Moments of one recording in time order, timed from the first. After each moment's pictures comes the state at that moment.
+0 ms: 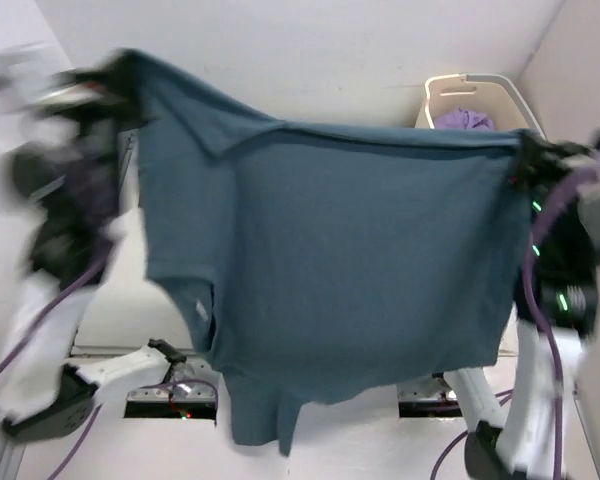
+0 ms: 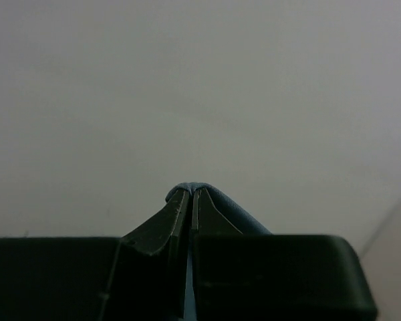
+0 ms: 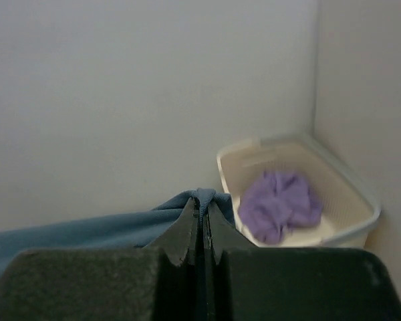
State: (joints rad) left arm -0.58 1.05 1.76 -0.12 -0.56 -0.08; right arm -0.20 0.76 1.34 -0.29 -0.03 0.19
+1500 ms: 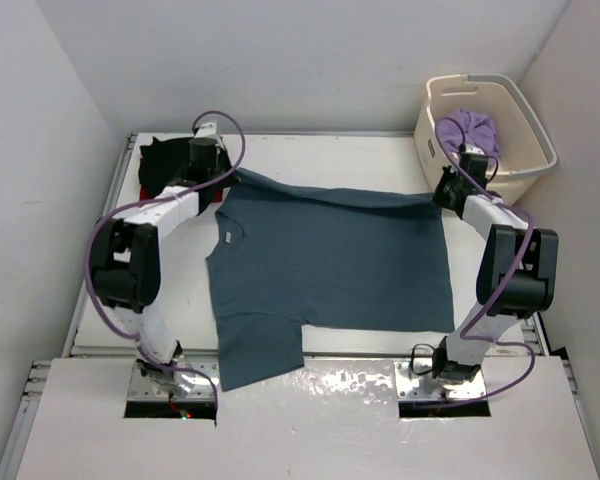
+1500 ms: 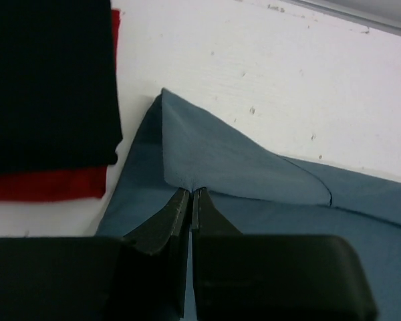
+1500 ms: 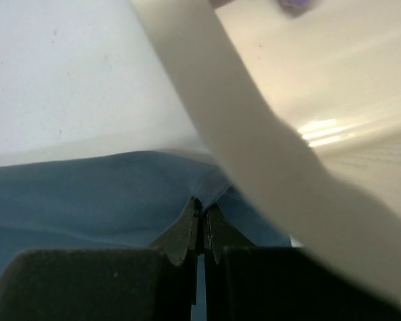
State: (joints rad) left arm -0.18 1.80 1.24 0.05 -0.05 -0.37; right arm -0.16 1.75 1.07 -0.04 -0.06 0.23
